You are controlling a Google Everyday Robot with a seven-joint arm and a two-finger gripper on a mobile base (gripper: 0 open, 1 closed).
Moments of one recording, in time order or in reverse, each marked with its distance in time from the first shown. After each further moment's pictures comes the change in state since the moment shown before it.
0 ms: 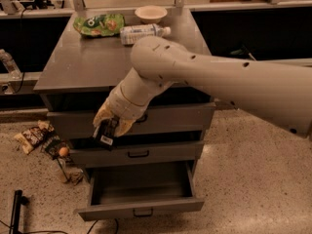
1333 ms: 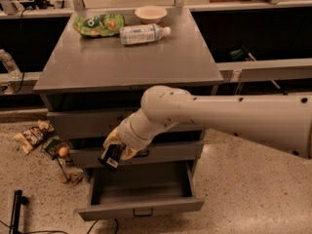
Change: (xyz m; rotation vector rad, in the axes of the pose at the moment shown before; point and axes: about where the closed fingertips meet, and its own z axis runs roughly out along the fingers) arm -0.006 0.065 0.072 0.047 0.043 0.152
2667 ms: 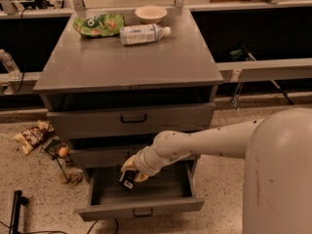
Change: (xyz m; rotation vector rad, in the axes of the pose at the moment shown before) arm 0.050 0.130 0.136 -0.010 0.011 0.050
